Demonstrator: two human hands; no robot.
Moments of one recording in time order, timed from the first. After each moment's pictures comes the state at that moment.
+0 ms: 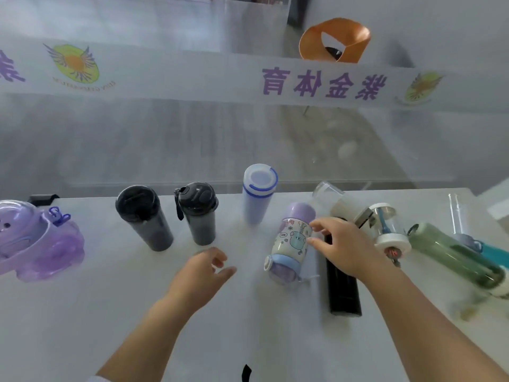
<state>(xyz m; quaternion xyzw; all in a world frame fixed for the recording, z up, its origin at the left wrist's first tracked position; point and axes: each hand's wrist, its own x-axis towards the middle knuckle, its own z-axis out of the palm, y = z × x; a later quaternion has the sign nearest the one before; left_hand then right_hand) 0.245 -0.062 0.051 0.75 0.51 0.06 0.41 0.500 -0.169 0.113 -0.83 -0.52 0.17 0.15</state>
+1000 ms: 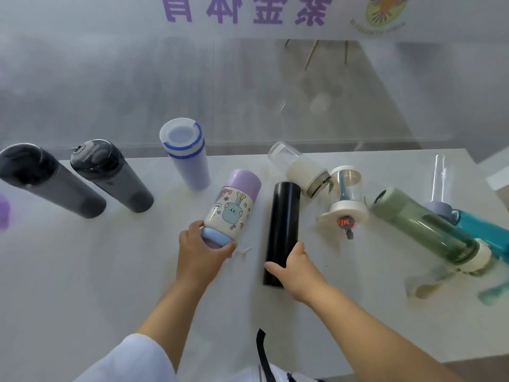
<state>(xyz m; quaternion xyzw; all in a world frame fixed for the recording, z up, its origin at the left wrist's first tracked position) 0.393 -0.150 -0.010 0.61 0.63 0.18 0.43 0.551 -0.255 0.015 -0.84 -0.30 0.44 0.11</state>
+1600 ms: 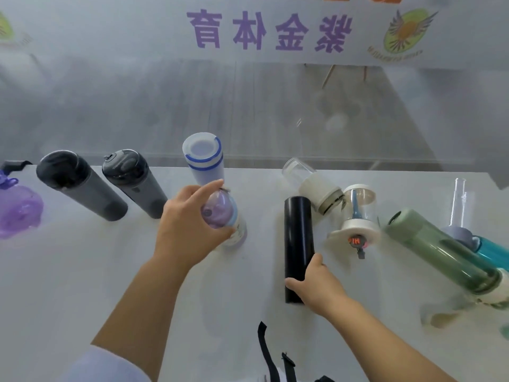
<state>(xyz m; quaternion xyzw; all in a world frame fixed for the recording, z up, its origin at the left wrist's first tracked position) 0.380 -0.119 0.096 0.78 0.50 0.26 0.27 0.568 -0.256 0.024 -0.85 -0.34 0.40 0.05</state>
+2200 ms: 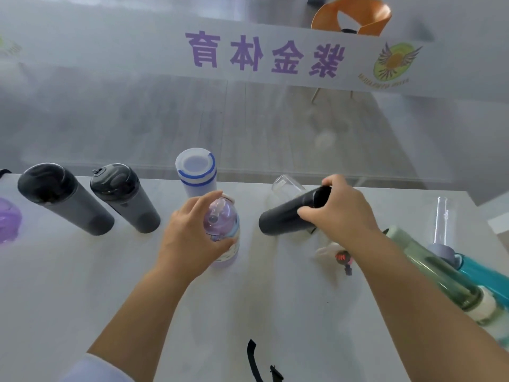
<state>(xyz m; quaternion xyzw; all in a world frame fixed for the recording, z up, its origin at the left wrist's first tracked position) 0.392 -0.109 0.083 0.79 0.48 0.24 0.29 0.621 -0.177 0.144 -0.87 -0.43 0.15 0.19</state>
